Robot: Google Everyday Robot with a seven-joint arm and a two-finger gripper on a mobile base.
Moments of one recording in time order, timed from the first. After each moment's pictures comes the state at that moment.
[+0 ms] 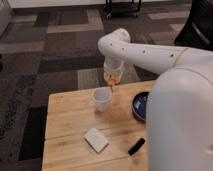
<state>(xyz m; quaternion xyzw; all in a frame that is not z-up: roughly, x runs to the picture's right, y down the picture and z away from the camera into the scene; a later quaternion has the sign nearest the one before) 0.028 -0.064 0.738 -0.13 0.18 0.76 0.61</state>
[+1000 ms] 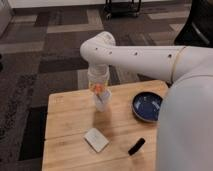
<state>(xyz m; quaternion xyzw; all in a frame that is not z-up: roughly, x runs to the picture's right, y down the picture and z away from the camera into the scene) -0.023 0.007 0.710 -0.20 0.20 0.70 0.66</state>
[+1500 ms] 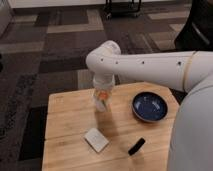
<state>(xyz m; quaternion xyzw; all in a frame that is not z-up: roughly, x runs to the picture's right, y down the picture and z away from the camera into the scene) 0.000 0.019 0.722 -0.18 0.18 0.72 0.65</state>
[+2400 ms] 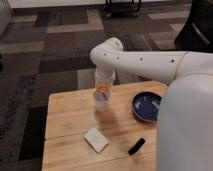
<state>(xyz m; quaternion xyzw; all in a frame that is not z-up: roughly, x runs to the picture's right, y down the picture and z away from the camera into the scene) -0.002 -0.018 0.760 -0.19 0.15 0.70 0.67</state>
